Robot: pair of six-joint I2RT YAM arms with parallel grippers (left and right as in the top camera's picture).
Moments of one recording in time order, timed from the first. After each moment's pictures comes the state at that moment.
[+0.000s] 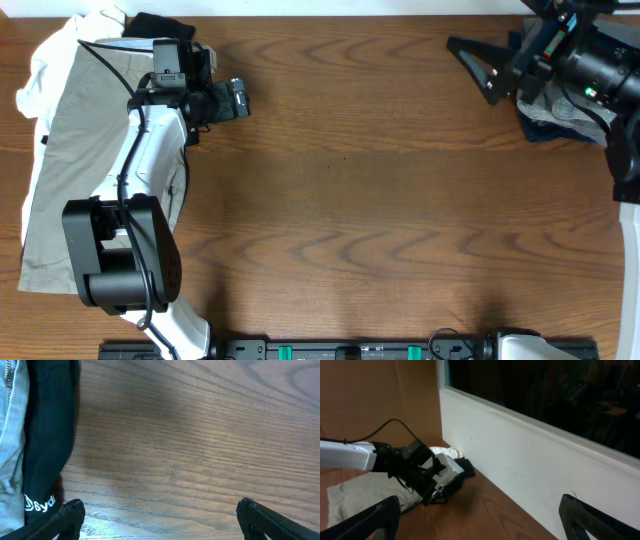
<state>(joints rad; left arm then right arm) 0.03 1.86 1.39 -0.52 0.23 -0.17 -0.03 1.36 1.77 -0.56 -0.93 -0.14</state>
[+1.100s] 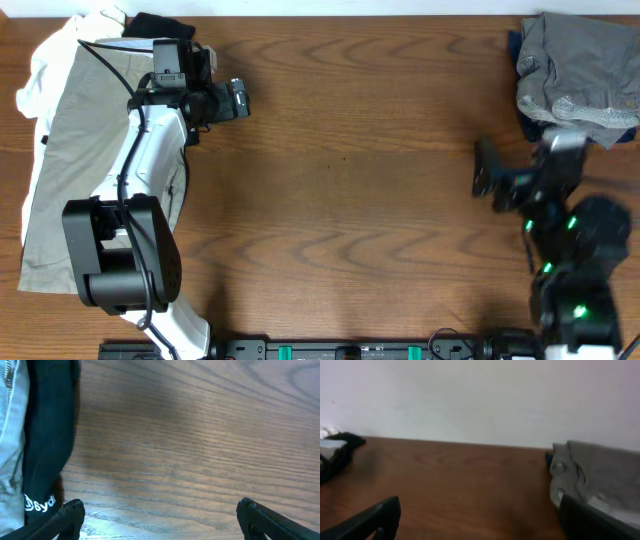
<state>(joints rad) 0.03 1.86 1.39 -0.52 0.22 -0.17 -0.02 0.63 0.59 -0.14 -0.20 0.03</state>
